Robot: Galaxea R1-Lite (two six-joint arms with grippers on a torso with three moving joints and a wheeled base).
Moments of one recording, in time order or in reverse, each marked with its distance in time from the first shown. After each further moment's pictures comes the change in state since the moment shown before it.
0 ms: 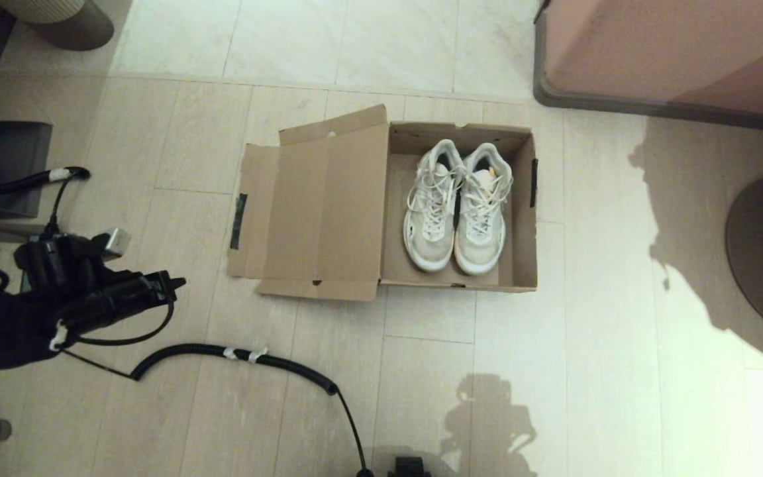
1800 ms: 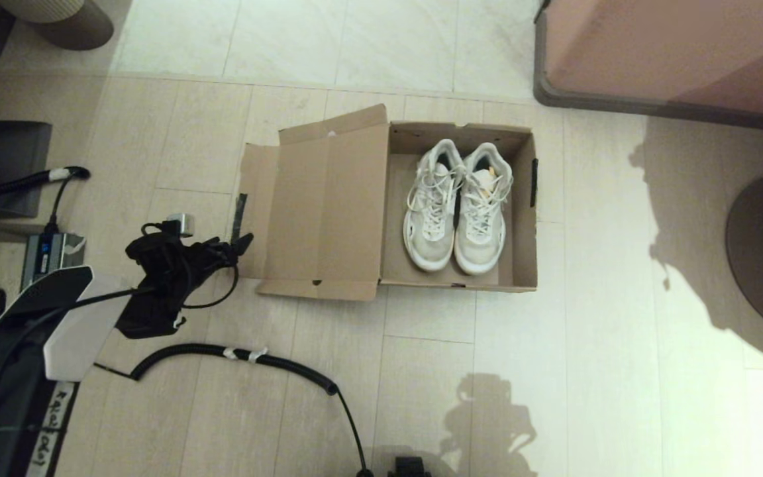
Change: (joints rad) left arm -0.134 0.600 -0.804 -0.255 0.037 -0.123; right arm 0.000 0.001 0.000 0.000 0.000 0.000
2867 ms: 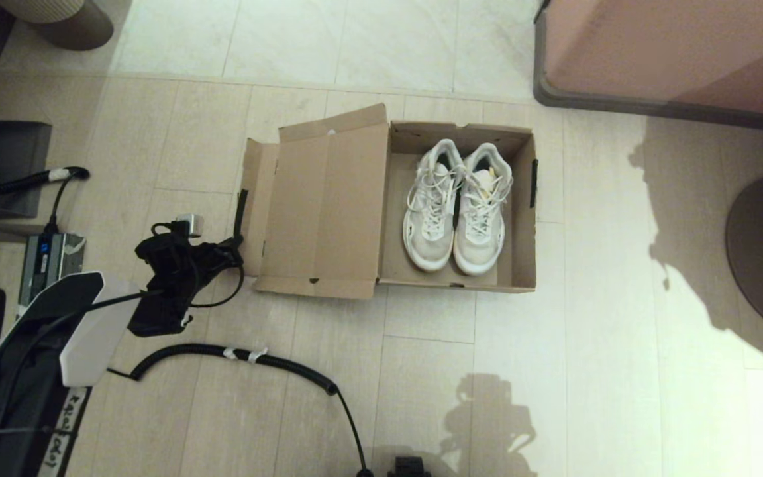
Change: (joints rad) left arm 0.001 0.042 -0.090 0.040 0.009 0.044; right arm 0.000 0.000 0.000 0.000 0.000 0.000
